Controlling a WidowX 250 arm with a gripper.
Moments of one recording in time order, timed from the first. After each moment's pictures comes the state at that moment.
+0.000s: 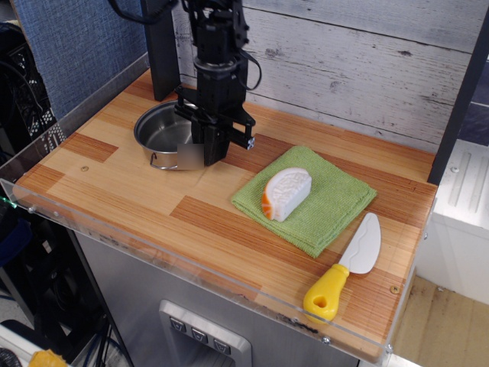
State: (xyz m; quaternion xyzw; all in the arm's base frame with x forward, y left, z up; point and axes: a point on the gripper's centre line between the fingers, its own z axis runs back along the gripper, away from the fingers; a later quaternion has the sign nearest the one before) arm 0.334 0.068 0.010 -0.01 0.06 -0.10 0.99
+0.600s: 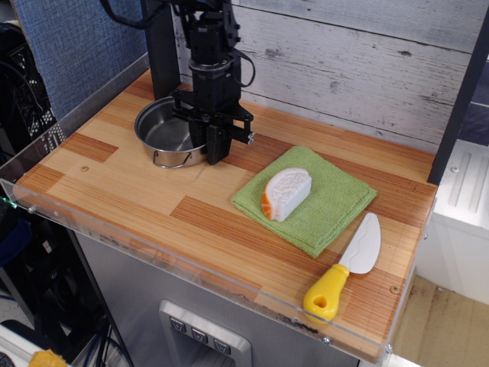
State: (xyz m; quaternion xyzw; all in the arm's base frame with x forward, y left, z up) arm 0.335 0.082 0.004 -0.03 0.05 -0.04 1.00
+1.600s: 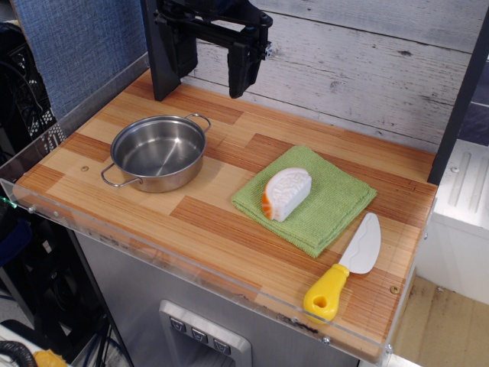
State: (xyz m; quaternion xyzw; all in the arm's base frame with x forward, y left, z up) arm 0.304 0.037 0.145 0.03 -0.06 -0.02 1.00
